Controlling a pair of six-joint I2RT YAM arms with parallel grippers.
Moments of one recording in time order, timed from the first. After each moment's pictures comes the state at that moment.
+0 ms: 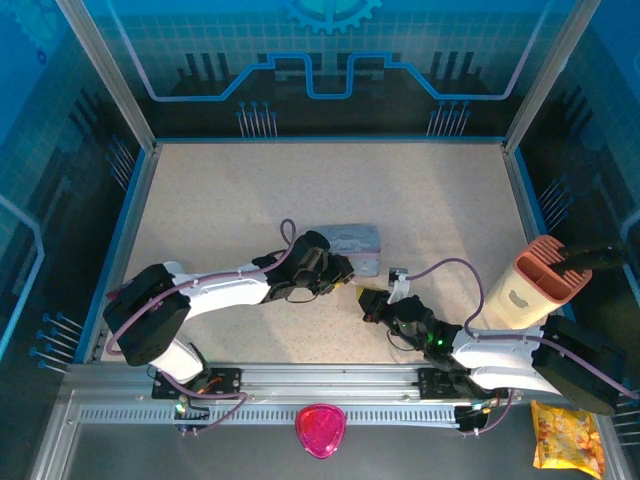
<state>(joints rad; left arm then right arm) -0.83 1.56 0.83 0.02 0.17 -1.43 0.99 1.08 0.08 0.66 0.32 0.90</state>
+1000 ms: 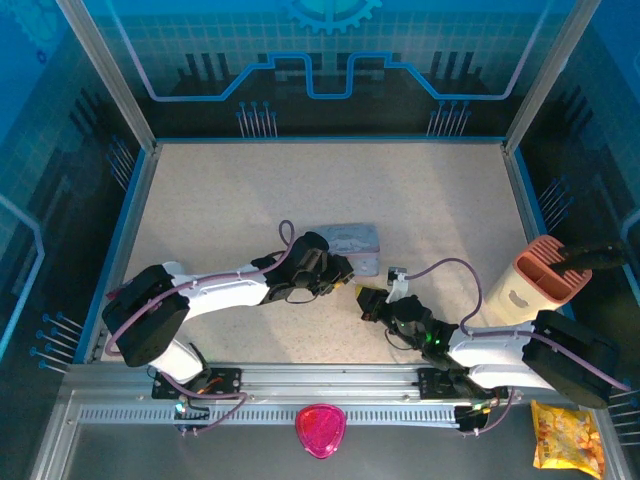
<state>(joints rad) -0.83 1.55 0.81 0.03 0.16 -1.45 0.99 1.14 0.08 0.74 0.33 0.91</state>
